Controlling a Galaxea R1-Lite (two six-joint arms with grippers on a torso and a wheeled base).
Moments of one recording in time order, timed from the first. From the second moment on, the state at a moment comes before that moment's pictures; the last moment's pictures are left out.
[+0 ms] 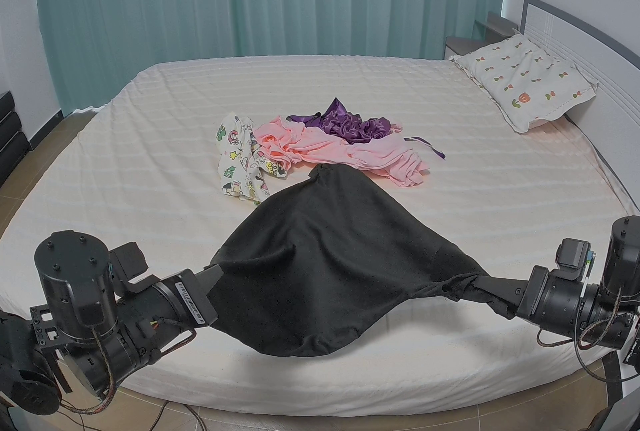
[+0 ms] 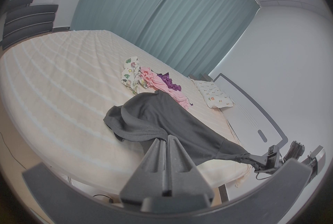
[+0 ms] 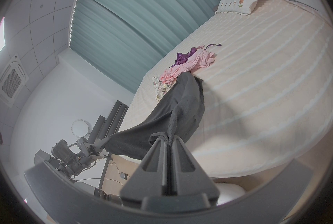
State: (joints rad) left arm -0.72 1.43 -0.37 -0.74 0.32 -0.72; right arm 0.57 1.37 -0.30 -0.74 0.04 0.78
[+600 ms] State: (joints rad) left arm -0.73 1.39 -0.37 -0.80 0.33 -0.72; right arm 0.53 1.23 -0.30 -0.74 0.04 0.72
